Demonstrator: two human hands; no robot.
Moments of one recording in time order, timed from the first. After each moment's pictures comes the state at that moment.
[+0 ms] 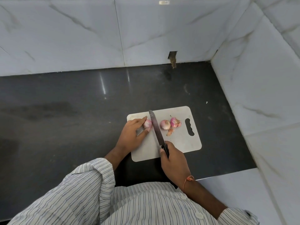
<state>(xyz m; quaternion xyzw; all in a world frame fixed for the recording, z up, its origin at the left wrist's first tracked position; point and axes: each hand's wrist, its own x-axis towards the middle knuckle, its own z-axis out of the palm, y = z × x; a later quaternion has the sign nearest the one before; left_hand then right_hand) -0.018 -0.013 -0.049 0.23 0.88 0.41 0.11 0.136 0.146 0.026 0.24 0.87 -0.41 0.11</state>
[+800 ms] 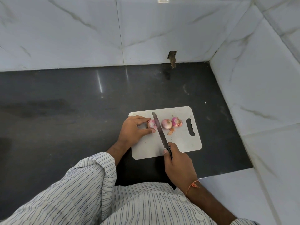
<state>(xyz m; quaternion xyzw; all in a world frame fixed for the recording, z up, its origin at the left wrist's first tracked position) -0.032 0.001 -0.040 0.16 0.86 0.46 0.15 0.147 0.151 0.043 0.22 0.92 -0.29 0.13</state>
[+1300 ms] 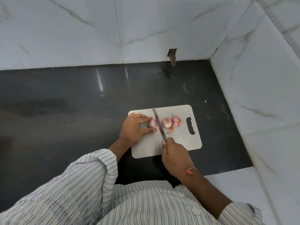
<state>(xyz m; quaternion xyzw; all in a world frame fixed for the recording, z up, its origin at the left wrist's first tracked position) -0.033 0.007 -0.038 0.20 0.87 0.43 0.13 0.118 0.156 0.046 0.21 0.93 -0.26 0.17</state>
